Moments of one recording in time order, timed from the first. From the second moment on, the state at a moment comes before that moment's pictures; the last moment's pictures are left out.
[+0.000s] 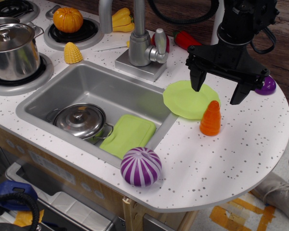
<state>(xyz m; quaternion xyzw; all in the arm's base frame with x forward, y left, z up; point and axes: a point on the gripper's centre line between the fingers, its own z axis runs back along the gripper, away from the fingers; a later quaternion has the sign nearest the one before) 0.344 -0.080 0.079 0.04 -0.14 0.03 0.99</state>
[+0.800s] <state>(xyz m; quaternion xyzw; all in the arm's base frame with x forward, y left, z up) 0.347 -0.078 0.044 0.01 -0.13 0.04 0.99</state>
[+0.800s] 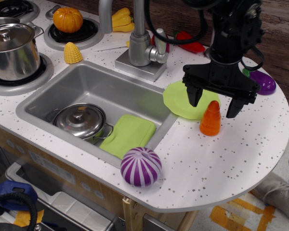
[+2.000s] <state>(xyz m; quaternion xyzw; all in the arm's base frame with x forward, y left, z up) 0.367 -0.058 0.088 0.03 -0.09 -0.01 1.00</state>
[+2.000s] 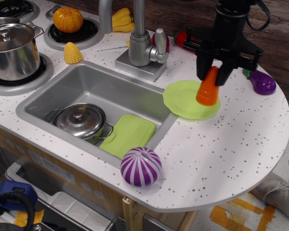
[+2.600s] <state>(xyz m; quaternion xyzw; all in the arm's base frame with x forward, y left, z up) 0.385 -0.036 0.056 0.01 -0.15 -0.04 0.99</state>
